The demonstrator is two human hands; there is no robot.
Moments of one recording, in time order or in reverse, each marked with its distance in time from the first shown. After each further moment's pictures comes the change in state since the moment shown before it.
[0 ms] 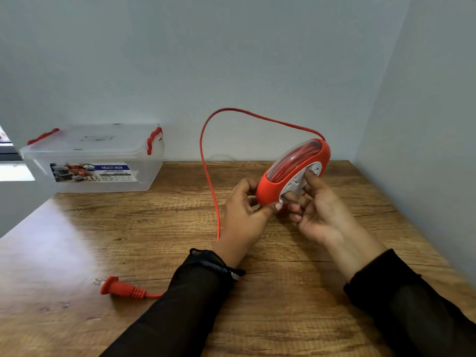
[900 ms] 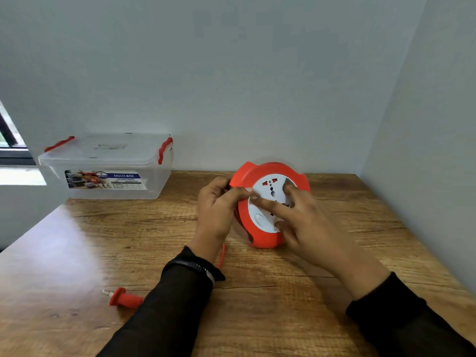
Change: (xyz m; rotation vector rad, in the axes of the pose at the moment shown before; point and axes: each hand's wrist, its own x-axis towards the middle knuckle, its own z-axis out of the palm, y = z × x) left_hand 0.016 0.036 -0.049 -0.123 0.159 0.019; right_hand -0.011 0.009 -0.005 -1.773 -0.218 -1.188
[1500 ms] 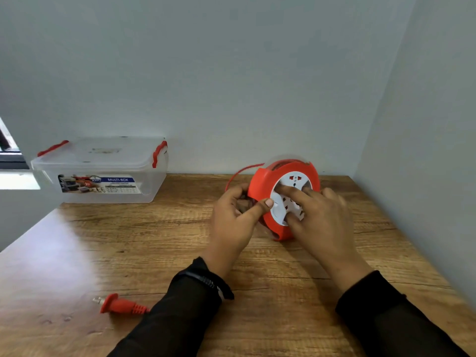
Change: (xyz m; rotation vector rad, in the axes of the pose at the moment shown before) left_hand -0.018 -0.009 0.031 0.120 -0.068 0.032; right_hand -0.001 0.015 0.000 -0.171 0.235 0.330
